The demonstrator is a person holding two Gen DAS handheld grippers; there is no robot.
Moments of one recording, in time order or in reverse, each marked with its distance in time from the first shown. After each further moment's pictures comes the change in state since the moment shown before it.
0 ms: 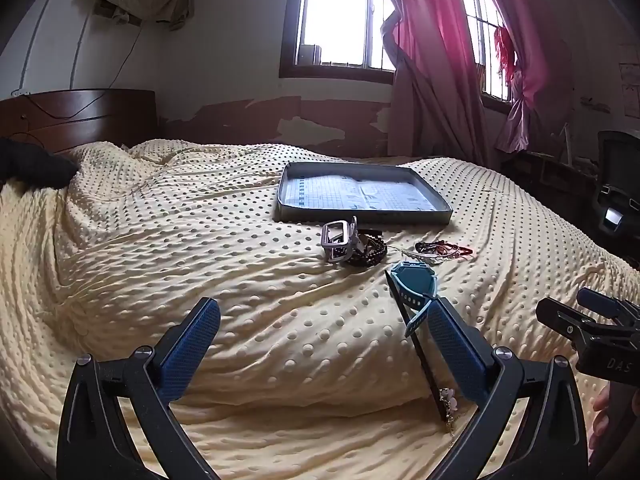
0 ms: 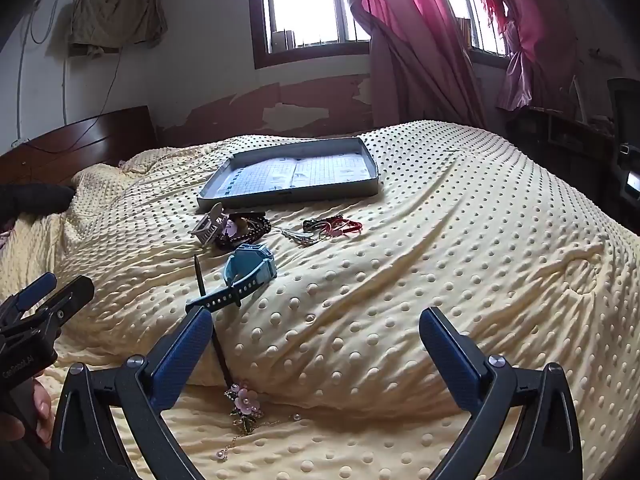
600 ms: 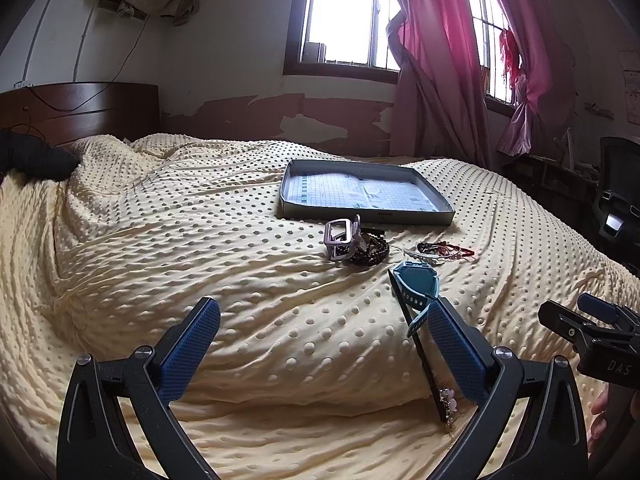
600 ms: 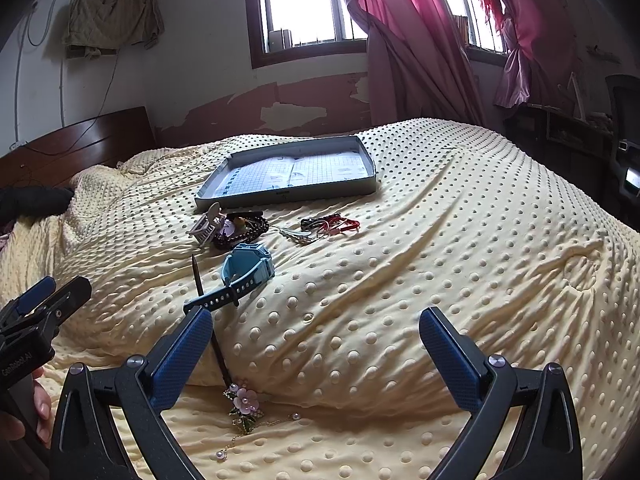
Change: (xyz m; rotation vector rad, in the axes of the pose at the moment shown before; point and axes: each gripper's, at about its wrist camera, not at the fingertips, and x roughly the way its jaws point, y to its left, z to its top) left arm 0.000 0.006 -0.001 -0.028 0.008 -0.003; right arm 0.001 -0.001 -0.001 0.006 0.002 -0.003
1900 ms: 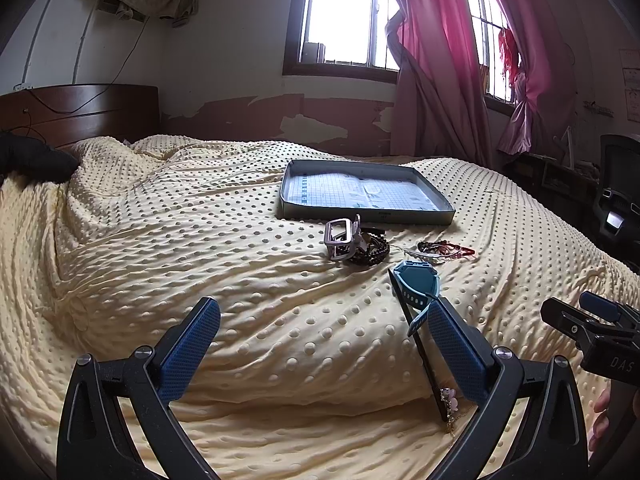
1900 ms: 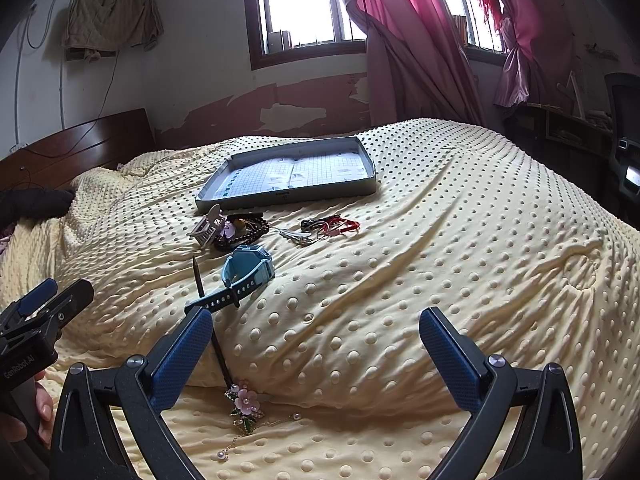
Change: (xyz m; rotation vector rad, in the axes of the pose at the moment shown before) left arm 0.000 -0.001 0.001 0.006 -0.002 0.001; right arm -0.001 -0.001 0.000 0.005 0.000 0.003
